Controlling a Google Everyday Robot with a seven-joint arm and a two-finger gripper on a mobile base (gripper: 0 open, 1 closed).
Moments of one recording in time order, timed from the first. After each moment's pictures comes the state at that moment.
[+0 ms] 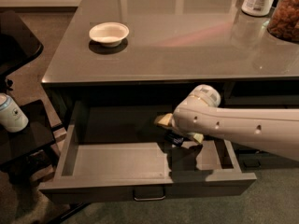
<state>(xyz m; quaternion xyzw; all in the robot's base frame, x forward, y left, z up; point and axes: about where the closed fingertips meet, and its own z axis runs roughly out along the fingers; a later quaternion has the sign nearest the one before) 0.585 -0.126 0.608 -0.95 0.22 -0.19 0.07</state>
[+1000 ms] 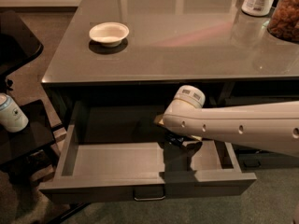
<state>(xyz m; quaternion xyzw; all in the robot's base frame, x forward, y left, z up) 0.599 -0.125 0.603 -0.95 0.22 -0.23 0.01</state>
